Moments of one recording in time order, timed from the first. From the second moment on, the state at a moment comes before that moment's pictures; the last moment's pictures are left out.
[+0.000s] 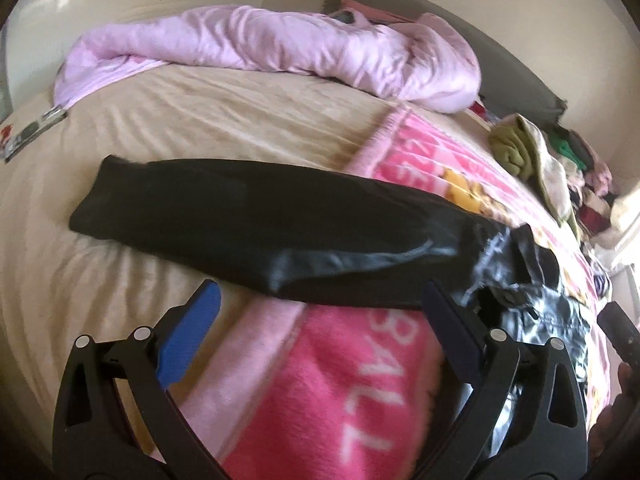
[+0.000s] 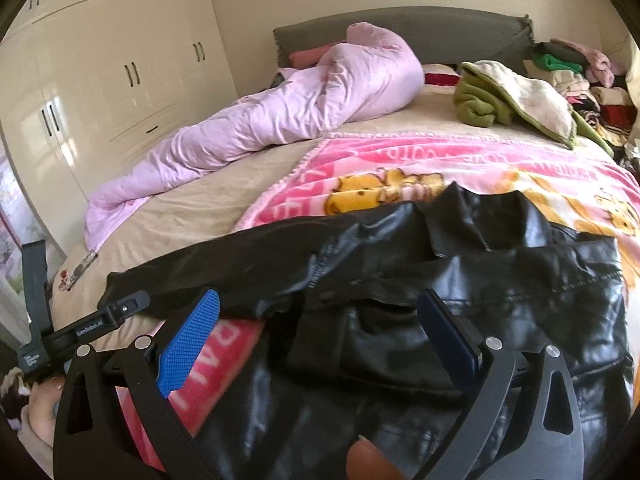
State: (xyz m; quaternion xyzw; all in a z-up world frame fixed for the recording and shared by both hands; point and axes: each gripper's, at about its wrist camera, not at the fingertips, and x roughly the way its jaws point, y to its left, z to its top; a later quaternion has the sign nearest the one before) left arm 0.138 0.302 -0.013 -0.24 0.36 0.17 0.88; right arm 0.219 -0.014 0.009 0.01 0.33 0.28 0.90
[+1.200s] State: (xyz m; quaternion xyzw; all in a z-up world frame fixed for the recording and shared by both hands) left arm 0.114 0.433 -0.089 -0.48 0.26 0.23 0.81; right arm 0.215 0.023 -0.025 0.02 0.39 0.33 0.86
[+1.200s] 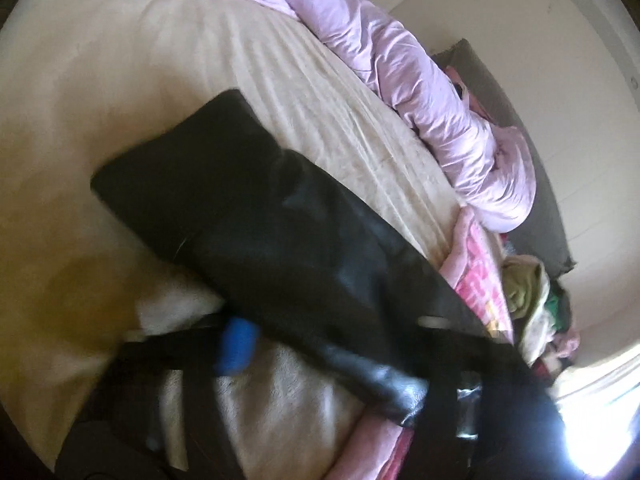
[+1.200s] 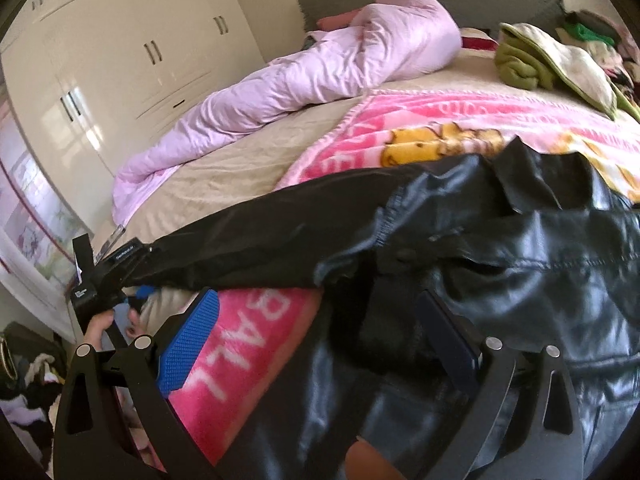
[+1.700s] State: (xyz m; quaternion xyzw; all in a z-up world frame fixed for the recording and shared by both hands) left arm 0.099 0.389 0.008 -0.44 0.15 0.16 0.87; right arm 0.206 -0.075 -0.021 0.07 0.38 0.25 0.89
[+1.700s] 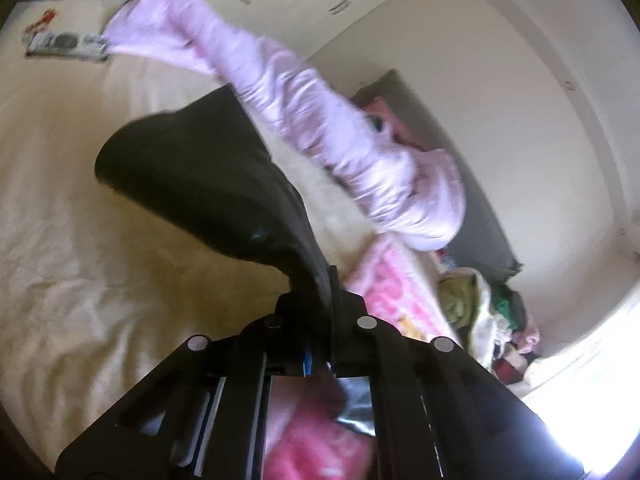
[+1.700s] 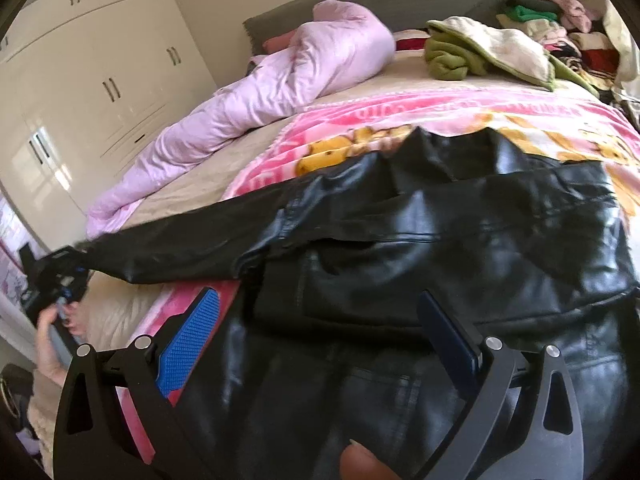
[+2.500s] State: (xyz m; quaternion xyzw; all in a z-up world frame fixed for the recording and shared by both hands) left arm 0.125 0.203 0.135 -0.25 0.13 0.02 0.96; right arm 0.165 -0.195 0.025 0.11 0.31 0.16 0.93
